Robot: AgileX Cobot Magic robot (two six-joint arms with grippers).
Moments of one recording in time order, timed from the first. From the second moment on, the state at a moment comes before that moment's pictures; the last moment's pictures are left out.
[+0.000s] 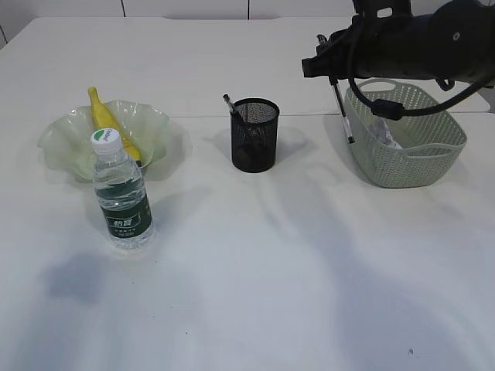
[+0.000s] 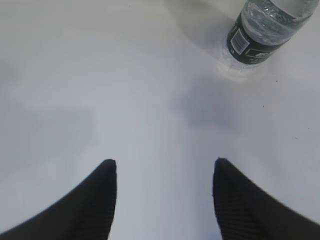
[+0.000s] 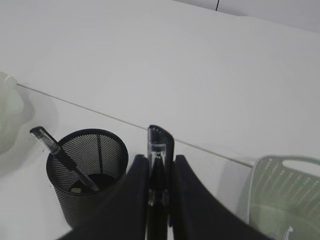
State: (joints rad) left arm -0.04 0.96 -0.77 -0.05 0.85 0.00; right arm 0.29 1.80 -1.28 0.31 -0.05 -0.44
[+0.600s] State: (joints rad) left arm -0.04 0.96 -0.77 -0.05 0.84 0.00; right arm 0.29 1.86 -1.34 0.18 -0.19 -0.23
